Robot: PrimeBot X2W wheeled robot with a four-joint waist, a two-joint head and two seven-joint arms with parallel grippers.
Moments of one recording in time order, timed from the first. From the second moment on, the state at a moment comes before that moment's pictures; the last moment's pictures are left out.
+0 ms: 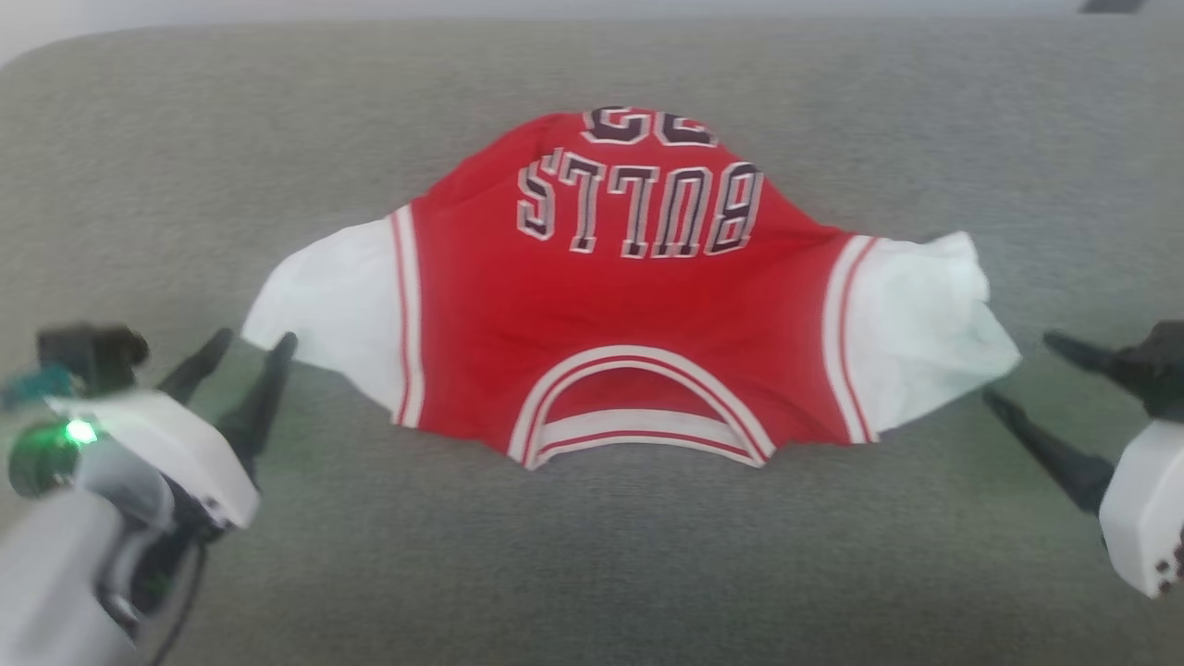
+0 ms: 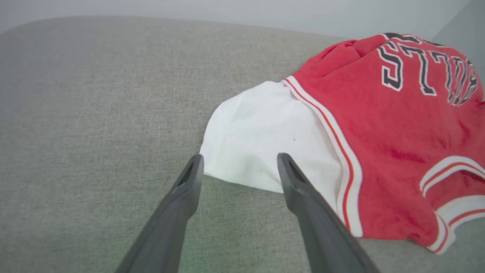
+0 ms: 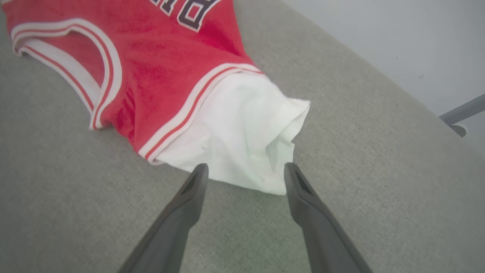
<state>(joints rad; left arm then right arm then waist) -0.49 0.71 -0.55 0.38 -1.03 -0.04 -0.03 -0.25 -0.88 0.37 -0.17 0.61 0.13 0.29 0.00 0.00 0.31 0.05</state>
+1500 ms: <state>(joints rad) -0.55 0.73 -0.61 0.02 -0.60 -0.13 0.06 -0.71 -1.15 1.03 -0.13 0.80 0.13 0.44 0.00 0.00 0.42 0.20</state>
